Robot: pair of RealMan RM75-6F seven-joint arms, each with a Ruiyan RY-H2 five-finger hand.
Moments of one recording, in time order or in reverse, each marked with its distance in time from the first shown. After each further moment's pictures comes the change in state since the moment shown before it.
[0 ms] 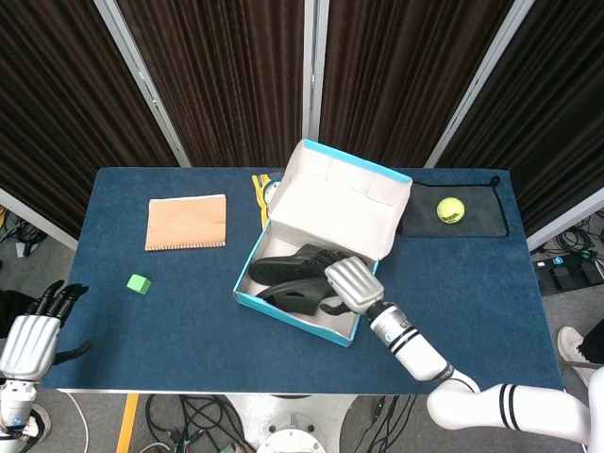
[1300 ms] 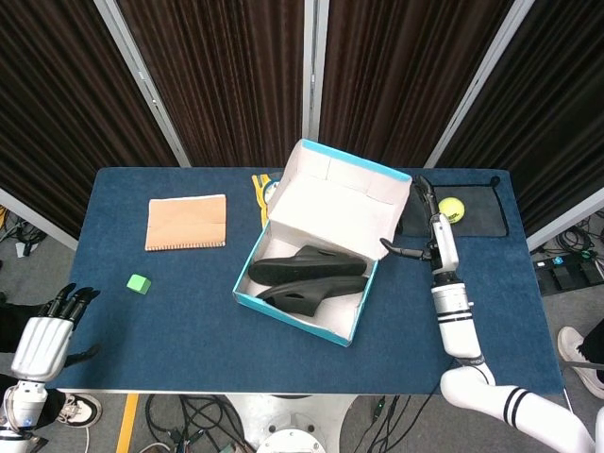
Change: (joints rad) left arm -0.006 -0.022 0.011 -0.015 0.017 -0.008 0.070; right arm -0.233 -0.128 0.194 0.363 -0.158 0.254 1.050
